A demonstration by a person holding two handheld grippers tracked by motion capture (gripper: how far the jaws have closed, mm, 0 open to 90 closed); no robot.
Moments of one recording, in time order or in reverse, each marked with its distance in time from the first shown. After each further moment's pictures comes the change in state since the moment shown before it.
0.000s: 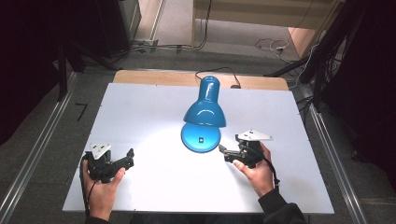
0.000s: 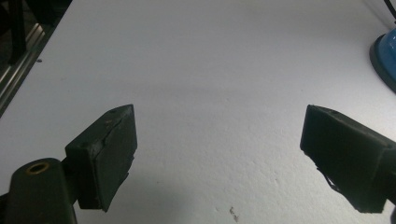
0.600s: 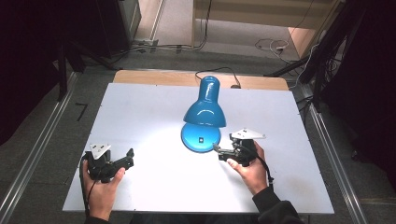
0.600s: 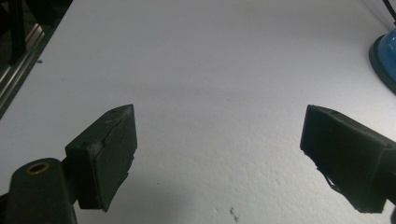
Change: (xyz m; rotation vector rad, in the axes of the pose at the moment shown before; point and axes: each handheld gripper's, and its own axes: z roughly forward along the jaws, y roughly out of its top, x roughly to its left) left arm 0.000 0.000 0.000 -0.002 -0.002 -0.002; right arm 0.012 0.006 0.012 0.002 0.018 0.003
